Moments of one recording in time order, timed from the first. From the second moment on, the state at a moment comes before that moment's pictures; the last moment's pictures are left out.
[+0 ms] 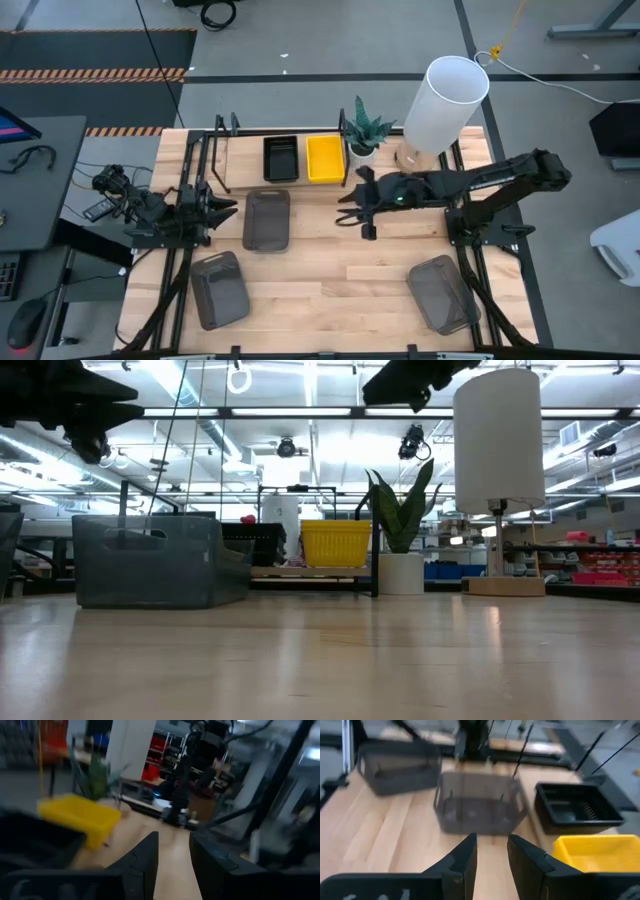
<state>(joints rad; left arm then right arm) -0.59 0.01 0.16 -0.06 -0.80 -0.27 0.11 1.30 1.00 -0.19 0.17 -0.03</state>
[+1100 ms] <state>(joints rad) -0.76 0.83 0.73 -0.41 -0.42 -0.52 0.36 1.14 0.78 0.22 0.34 0.09</state>
